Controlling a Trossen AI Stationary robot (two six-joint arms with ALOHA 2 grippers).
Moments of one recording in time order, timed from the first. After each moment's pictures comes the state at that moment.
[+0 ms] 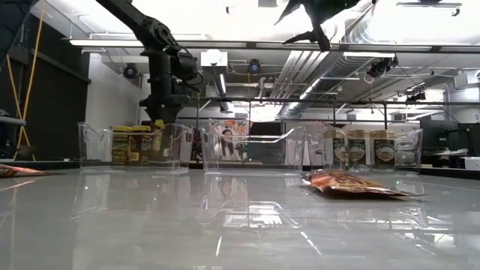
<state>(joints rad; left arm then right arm) 0.84 1.80 1.45 -0.99 -0.12 0.06 -0.44 1.28 1.21 -0.19 0.12 1.14</state>
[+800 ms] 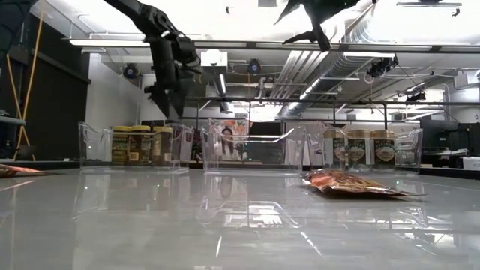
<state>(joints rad) 0.88 1.79 1.63 -1.04 -0.09 0.04 -0.43 1.28 1.21 -0.19 0.12 1.14</state>
